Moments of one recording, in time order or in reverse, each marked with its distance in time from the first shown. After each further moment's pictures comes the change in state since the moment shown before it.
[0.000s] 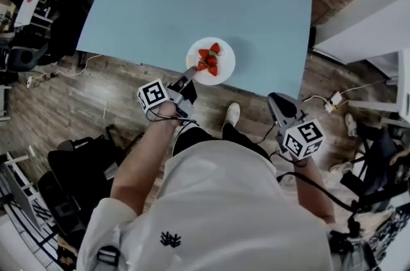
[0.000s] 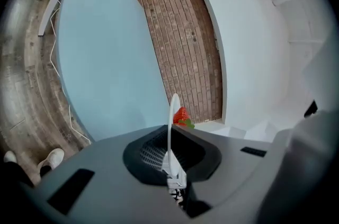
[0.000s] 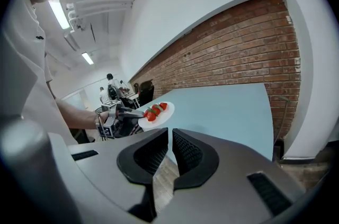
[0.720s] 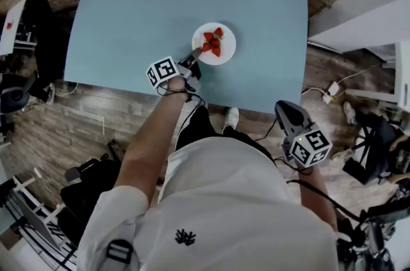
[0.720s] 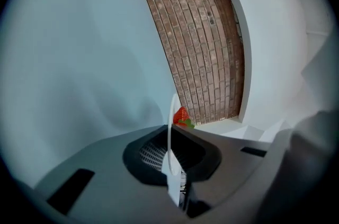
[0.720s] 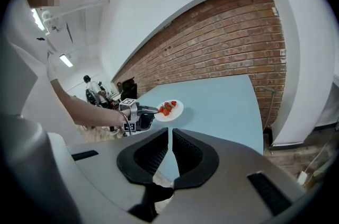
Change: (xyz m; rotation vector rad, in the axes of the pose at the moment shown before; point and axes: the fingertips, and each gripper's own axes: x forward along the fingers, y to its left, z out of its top) left arm 0.168 0.061 0.092 0.049 0.120 0.043; right arm 0.029 -0.060 0.020 0.130 0.067 -0.144
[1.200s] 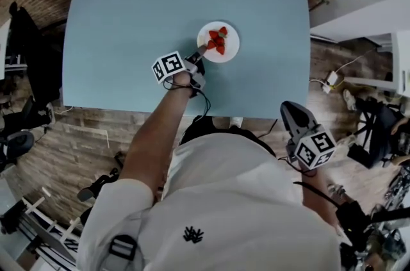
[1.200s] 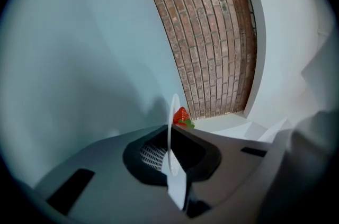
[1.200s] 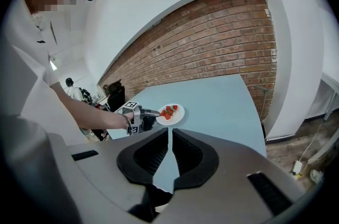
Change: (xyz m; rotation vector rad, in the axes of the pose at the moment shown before) left arm 0.058 0.028 0.044 0.007 0.141 0.019; right arm 0.036 0.004 0.032 0.068 0.001 -0.127
